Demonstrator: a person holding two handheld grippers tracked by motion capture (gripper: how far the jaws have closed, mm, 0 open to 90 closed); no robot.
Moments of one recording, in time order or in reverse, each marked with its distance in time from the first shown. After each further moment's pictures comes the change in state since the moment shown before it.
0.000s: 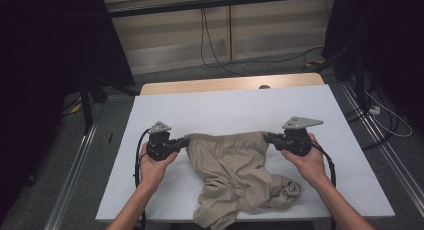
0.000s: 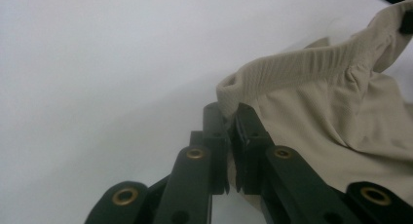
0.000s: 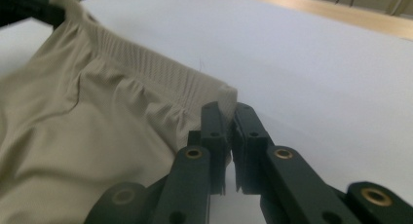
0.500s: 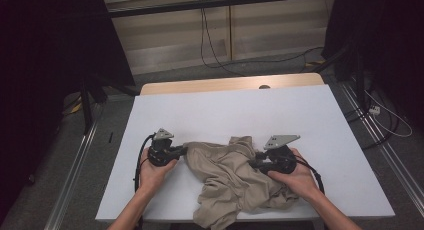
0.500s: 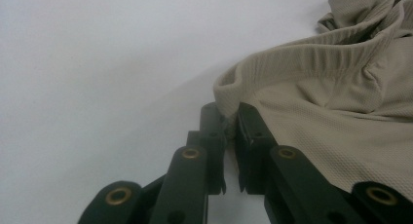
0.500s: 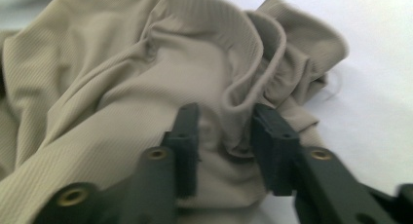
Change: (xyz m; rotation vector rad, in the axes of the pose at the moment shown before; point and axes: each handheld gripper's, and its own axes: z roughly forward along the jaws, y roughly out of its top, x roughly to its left) left arm 0.006 -0.017 0.011 0.096 0.047 0.030; right arm 0.041 -0.022 0.021 0.144 0.145 -0.081
